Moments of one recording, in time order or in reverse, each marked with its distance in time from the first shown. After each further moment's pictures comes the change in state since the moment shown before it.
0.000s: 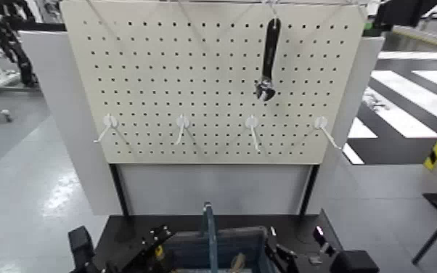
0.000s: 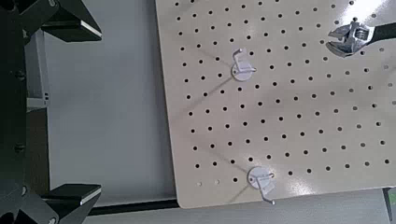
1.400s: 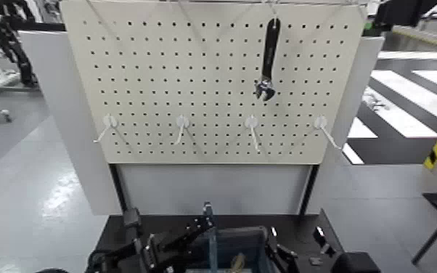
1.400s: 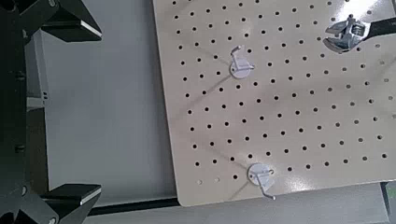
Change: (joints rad) left arm -0.315 0.067 -0.294 0.357 0.000 0.027 -0.174; right arm -0.005 -0.002 0.003 0.023 -0.017 -0.033 0.001
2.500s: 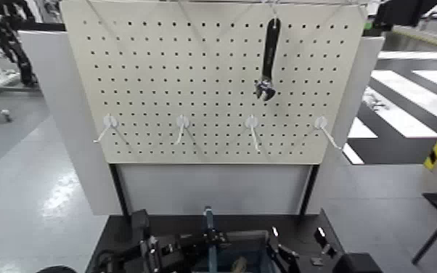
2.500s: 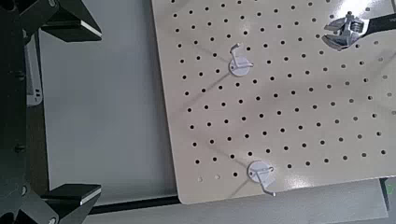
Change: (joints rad) left arm -0.017 0.004 -0.025 0.011 0.001 0.061 -0.037; right arm 0.002 0.000 -0.003 0.002 -0.008 -0.006 -0.001
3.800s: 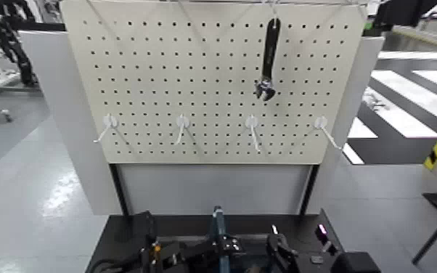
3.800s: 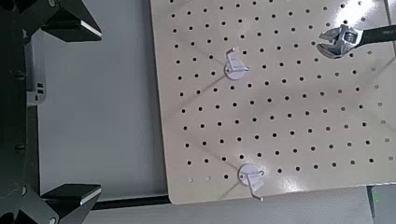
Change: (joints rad) left arm 0.147 -0.003 0.030 -0.262 0.153 0.018 0.113; right arm 0.002 0.005 -0.002 -0.014 0.051 0.003 -0.012
